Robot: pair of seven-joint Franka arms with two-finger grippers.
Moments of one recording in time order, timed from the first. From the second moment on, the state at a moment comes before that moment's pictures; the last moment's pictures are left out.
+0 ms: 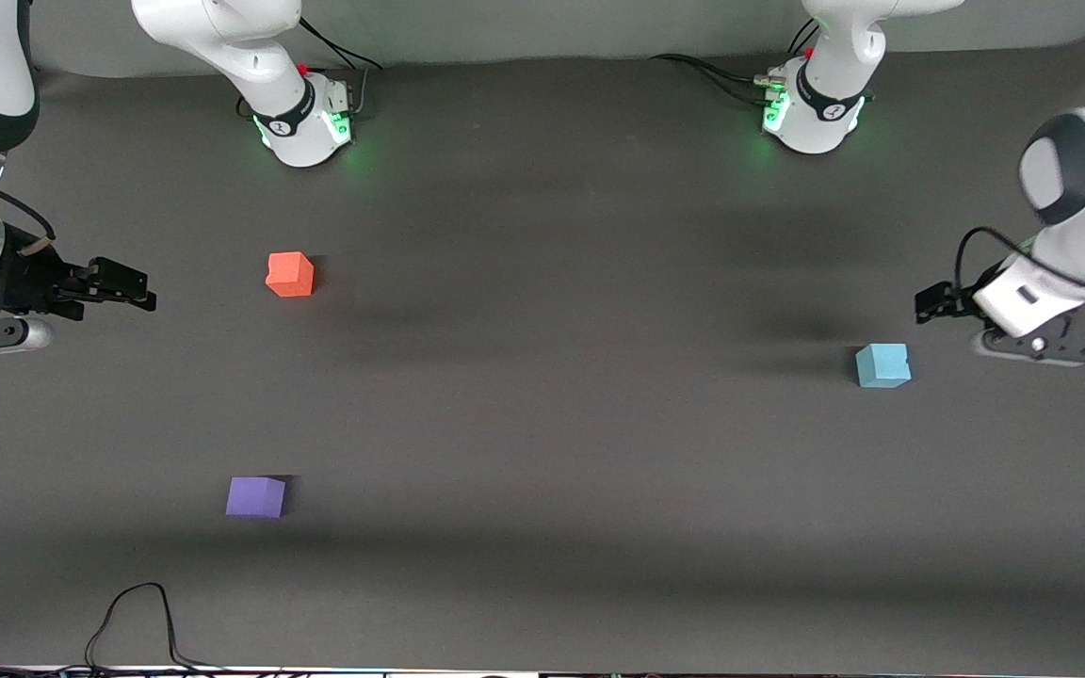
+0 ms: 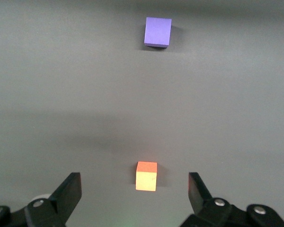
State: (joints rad) left arm 0.04 0.06 0.04 -2.15 0.01 2.16 0.22; right arm 0.10 0.08 -0.10 -1.60 0.06 1.59 -0.07
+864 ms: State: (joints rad) left arm 0.03 0.36 0.04 -2.28 0.01 2.64 0.22; right arm 0.10 0.08 -0.10 -1.57 0.06 1.59 -0.07
